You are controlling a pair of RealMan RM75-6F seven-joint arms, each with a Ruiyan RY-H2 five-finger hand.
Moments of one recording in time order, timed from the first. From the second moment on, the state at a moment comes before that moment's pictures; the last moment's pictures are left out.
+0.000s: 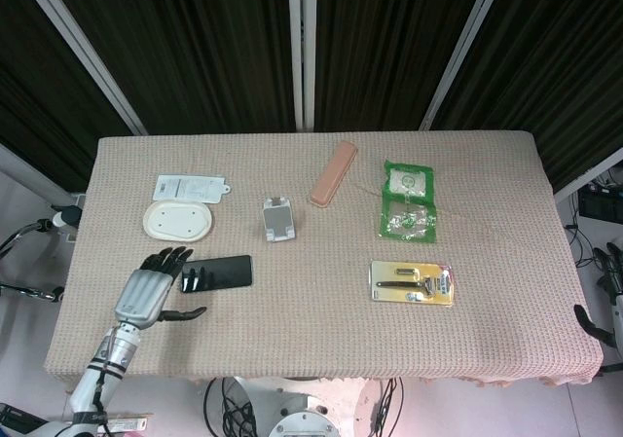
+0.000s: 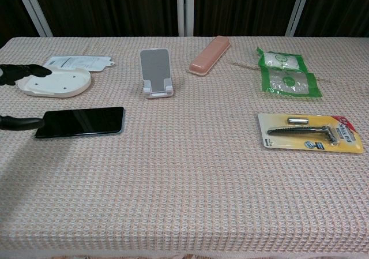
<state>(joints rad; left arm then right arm) -0.35 -1.38 -0.08 -1.70 1.31 1.14 0.43 0.00 -1.09 0.08 -1.44 -1.48 1.55 0.14</state>
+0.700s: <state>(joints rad) -0.47 -1.54 -0.09 -1.48 1.22 1.02 0.44 -0.01 -1.07 0.09 -1.47 -1.49 1.59 0.11</state>
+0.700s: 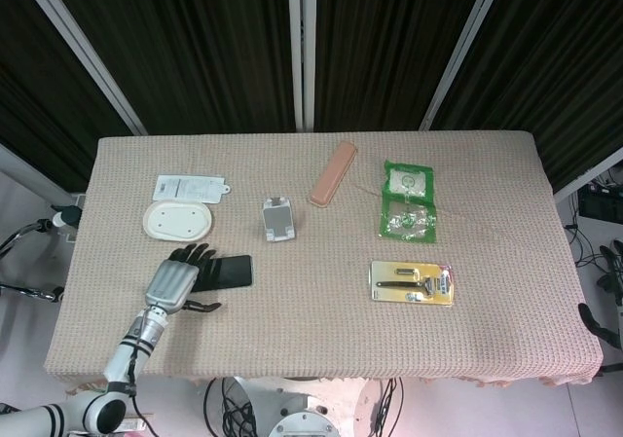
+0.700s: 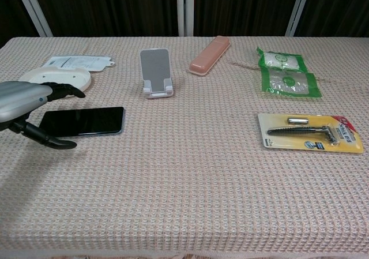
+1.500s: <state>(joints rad) -0.52 -1.57 -0.10 -1.42 1.14 0.98 0.41 -0.02 -1.07 0.09 -1.47 -1.49 1.59 0.12</state>
